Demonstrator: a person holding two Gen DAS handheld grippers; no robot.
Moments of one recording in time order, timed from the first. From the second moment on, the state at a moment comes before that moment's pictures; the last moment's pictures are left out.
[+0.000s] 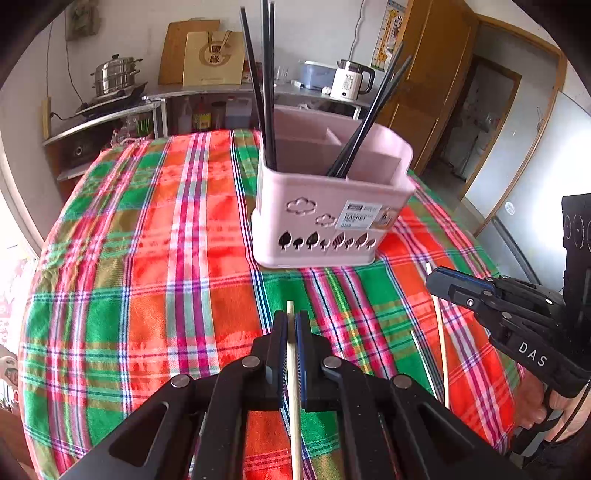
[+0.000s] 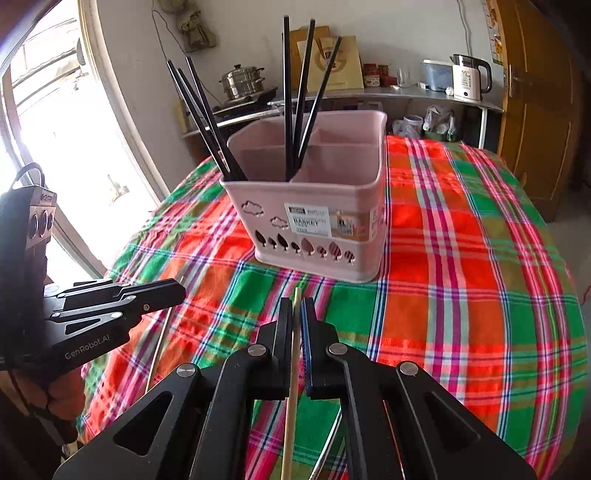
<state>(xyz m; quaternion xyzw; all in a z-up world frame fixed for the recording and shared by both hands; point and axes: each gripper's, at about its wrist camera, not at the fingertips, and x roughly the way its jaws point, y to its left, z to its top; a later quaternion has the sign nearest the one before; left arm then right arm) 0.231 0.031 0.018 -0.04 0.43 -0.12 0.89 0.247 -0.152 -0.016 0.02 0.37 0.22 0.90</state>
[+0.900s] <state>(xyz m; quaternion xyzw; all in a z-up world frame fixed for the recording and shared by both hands) 0.190 0.039 0.101 -0.03 0.34 -0.14 0.93 0.208 -0.169 0.047 0.01 0.29 0.24 0.93</state>
